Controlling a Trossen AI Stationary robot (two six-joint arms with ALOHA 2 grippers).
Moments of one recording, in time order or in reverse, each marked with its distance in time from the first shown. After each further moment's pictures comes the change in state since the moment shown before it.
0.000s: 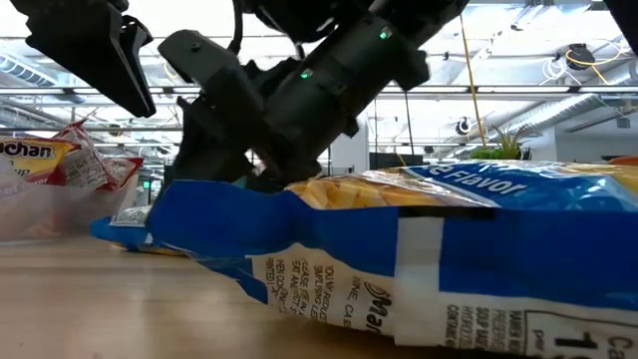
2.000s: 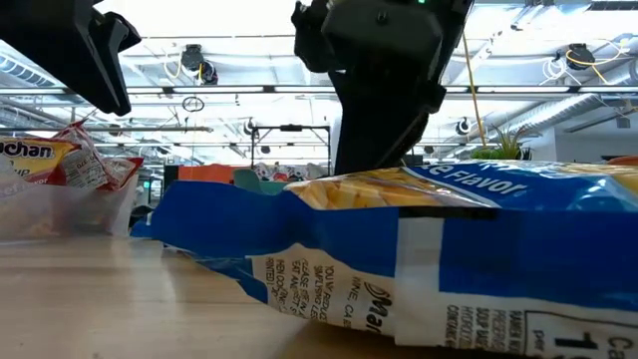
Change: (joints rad) left arm -0.041 0.000 0.000 0.016 0.077 -0.024; right arm 0.098 -0.223 -0.005 -0.622 0.190 -0.068
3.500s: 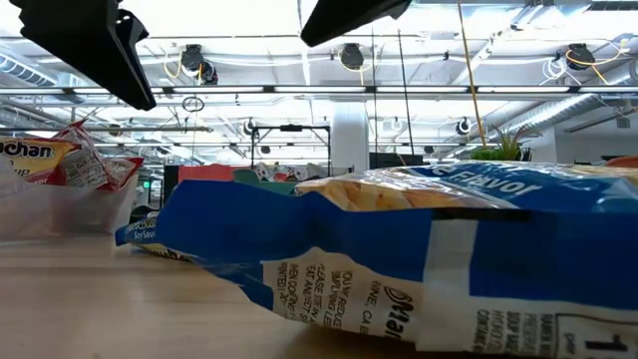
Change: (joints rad) left arm 0.016 0.000 0.000 0.006 -0.107 -0.011; right arm 0.124 -0.154 0.000 0.161 0.324 -0.354
